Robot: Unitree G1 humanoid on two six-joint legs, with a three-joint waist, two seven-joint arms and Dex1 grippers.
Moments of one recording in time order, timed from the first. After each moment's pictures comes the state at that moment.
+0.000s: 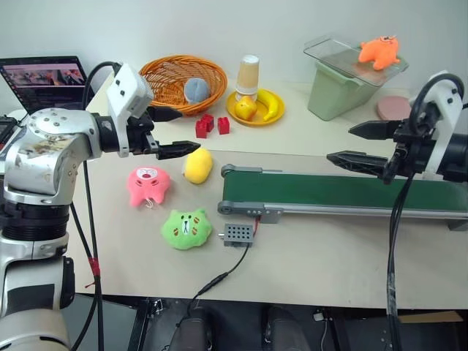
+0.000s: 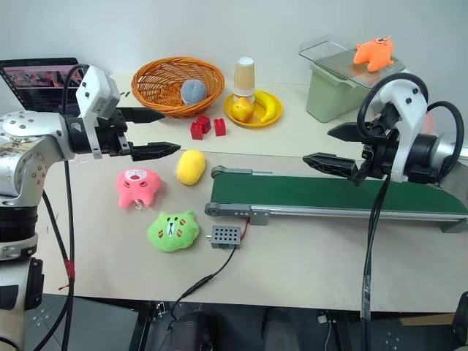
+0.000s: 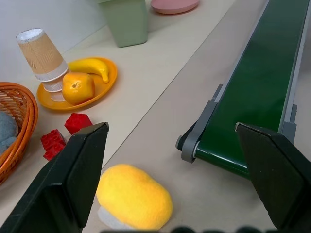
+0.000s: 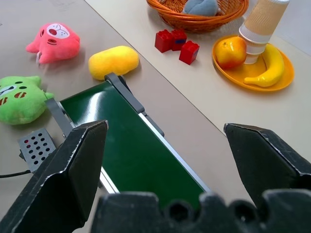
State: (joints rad) left arm -0.85 0.83 0.01 -0.02 -0.42 0.69 -1.06; right arm -0.61 -1.08 -0.25 -0.34 0.77 1.00 0.83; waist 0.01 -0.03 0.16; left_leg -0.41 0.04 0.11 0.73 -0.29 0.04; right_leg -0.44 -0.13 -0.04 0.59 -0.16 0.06
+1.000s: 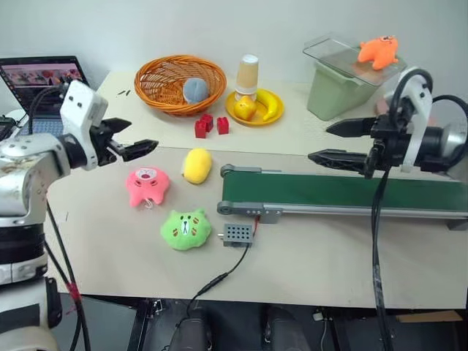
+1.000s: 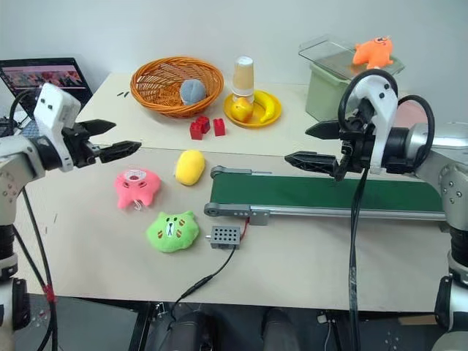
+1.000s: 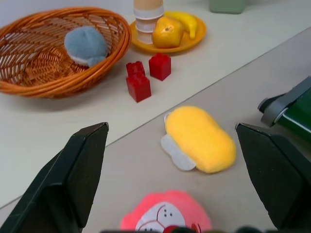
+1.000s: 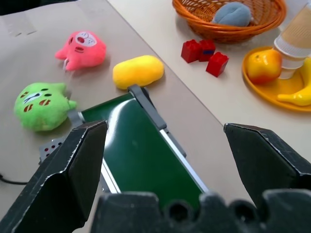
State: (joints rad) left arm -0.62 0.90 0.23 -0.04 -0.42 0.84 -0.84; right arm -0.74 -1.01 -0.09 -0.25 0.73 0.96 0.93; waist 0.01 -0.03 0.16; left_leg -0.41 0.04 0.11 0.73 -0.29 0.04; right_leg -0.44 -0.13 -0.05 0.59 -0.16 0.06
